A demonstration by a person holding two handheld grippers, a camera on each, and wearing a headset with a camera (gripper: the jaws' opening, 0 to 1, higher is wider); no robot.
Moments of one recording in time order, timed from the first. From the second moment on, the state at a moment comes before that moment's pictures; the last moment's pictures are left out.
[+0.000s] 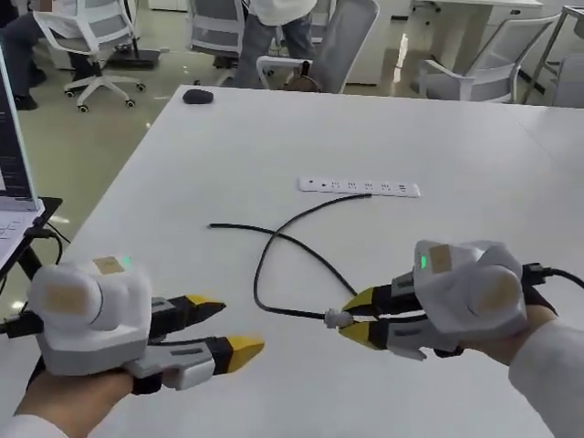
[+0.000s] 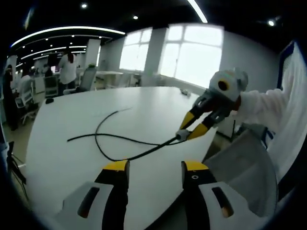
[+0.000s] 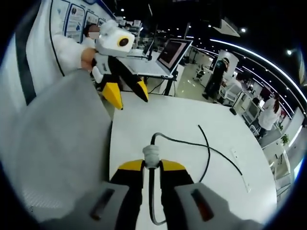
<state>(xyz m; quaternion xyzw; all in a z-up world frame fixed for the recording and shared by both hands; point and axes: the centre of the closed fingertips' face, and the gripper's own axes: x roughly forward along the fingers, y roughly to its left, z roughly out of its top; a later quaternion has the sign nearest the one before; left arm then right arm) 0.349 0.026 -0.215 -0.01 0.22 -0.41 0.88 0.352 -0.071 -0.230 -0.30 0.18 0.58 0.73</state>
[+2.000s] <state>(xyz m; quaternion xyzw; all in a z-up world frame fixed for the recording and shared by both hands) 0.293 -0.057 -0.117 -0.06 0.07 -0.66 0.75 0.292 -0.062 -0.124 0.00 0.10 0.67 0.74</state>
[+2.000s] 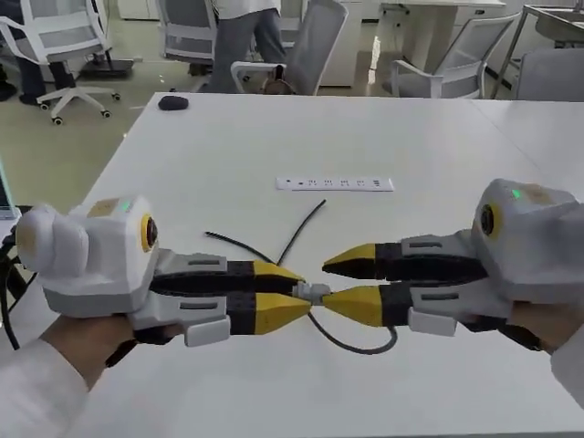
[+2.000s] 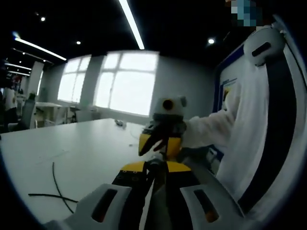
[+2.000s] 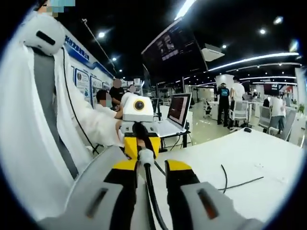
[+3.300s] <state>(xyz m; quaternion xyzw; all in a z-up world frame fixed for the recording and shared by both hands) 0.305 -0.061 -0.104 -0.13 0.10 -0.64 0.75 0.292 -0.060 -0.108 -0.08 0.06 0.68 0.73</state>
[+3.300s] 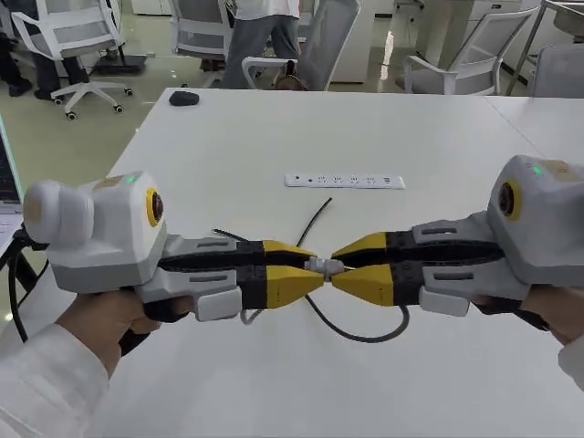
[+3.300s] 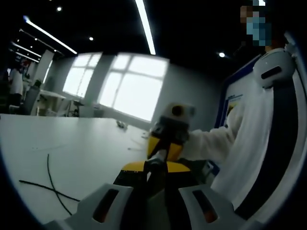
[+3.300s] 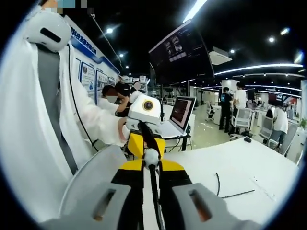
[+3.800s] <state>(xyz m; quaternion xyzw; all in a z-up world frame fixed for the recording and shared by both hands) 0.310 -0.059 -0.108 -0.23 0.15 -0.63 0.73 0.295 -0.058 -0.105 -0.25 -0.05 0.65 0.71</state>
